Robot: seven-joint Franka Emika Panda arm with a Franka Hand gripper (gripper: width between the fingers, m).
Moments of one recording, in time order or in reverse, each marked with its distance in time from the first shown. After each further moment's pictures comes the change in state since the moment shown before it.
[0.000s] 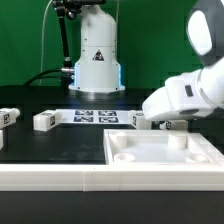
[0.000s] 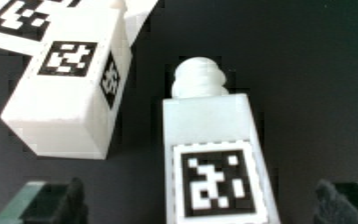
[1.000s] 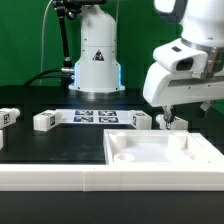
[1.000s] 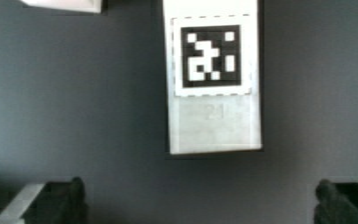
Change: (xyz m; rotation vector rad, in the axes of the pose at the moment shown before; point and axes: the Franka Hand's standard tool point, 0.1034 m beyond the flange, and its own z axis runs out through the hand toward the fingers) arm 0.000 -0.001 -0.035 0.026 0.627 -0.041
